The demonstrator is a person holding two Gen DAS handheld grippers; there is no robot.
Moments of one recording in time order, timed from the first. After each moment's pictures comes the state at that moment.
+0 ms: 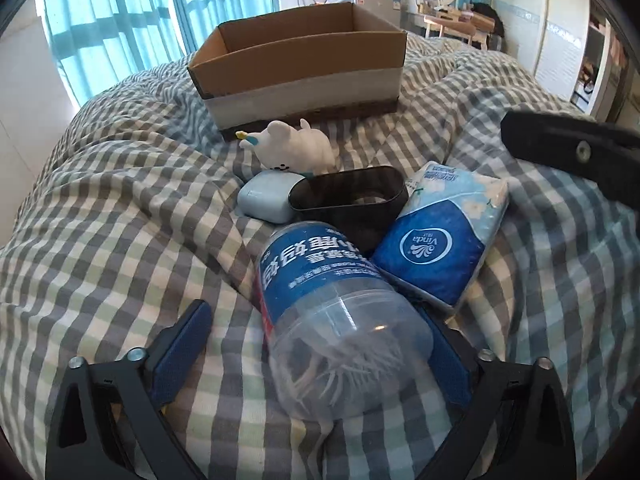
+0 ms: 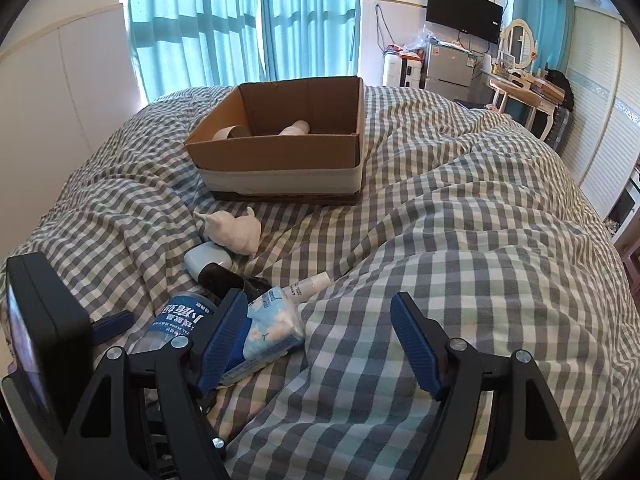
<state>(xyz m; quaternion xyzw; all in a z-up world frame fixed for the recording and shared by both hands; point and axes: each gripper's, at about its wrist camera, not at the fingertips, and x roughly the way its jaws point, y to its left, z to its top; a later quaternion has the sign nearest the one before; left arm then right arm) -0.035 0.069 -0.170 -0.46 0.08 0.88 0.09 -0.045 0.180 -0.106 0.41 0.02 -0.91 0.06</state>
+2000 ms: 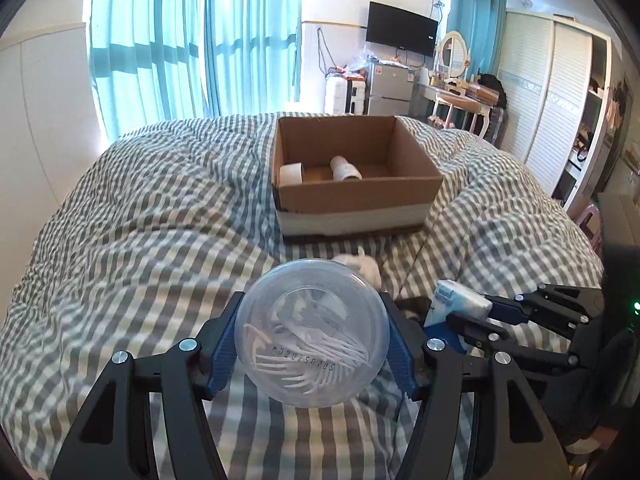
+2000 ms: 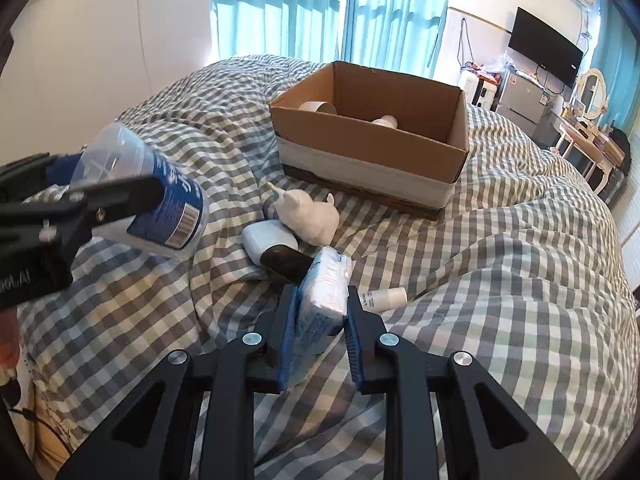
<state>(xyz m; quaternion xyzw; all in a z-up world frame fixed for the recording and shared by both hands) -0.050 0.001 -0.071 -0.37 0.02 0.93 0.08 -0.064 0.125 -0.120 0.40 0.11 -0.89 0.17</state>
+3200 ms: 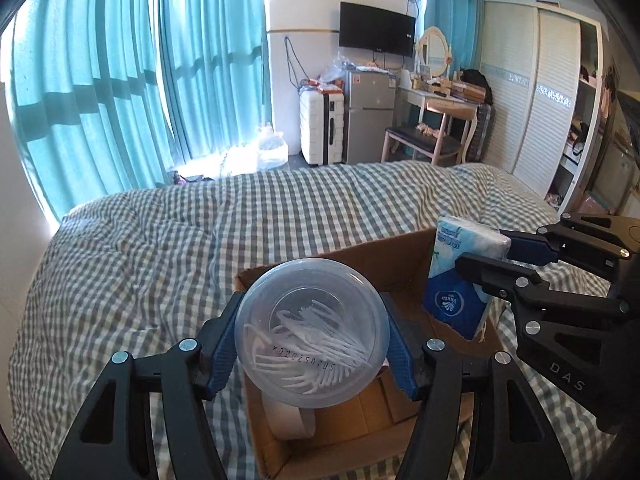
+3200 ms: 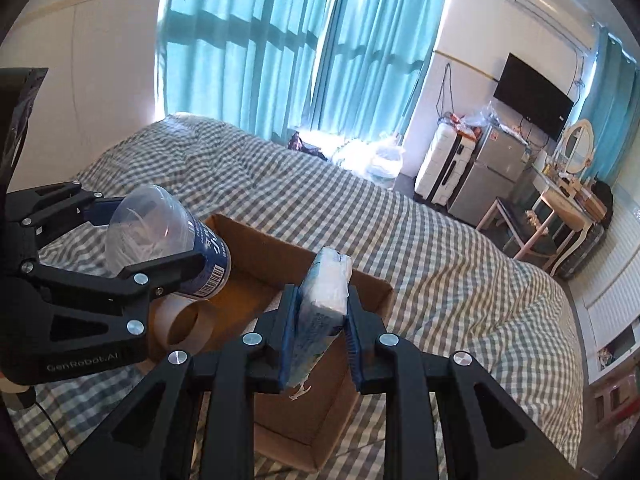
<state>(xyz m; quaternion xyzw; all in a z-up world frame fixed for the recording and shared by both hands) -0.304 0.049 -0.037 -0.36 0.06 0.92 0.13 -0.321 0.133 -0.025 0.35 0.15 -0.91 0.13</state>
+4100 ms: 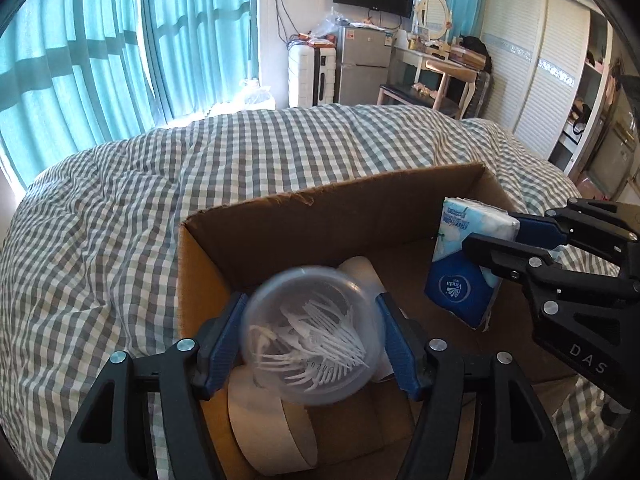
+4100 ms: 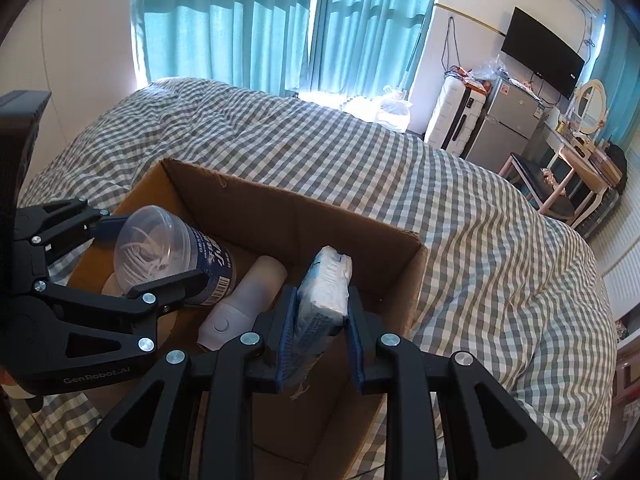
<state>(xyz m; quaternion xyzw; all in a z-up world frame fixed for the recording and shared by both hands) -0.344 0.054 -0.104 -0.42 0.05 0.89 0.15 -0.357 0.159 -0.091 0.41 0.12 -0.90 0.13</state>
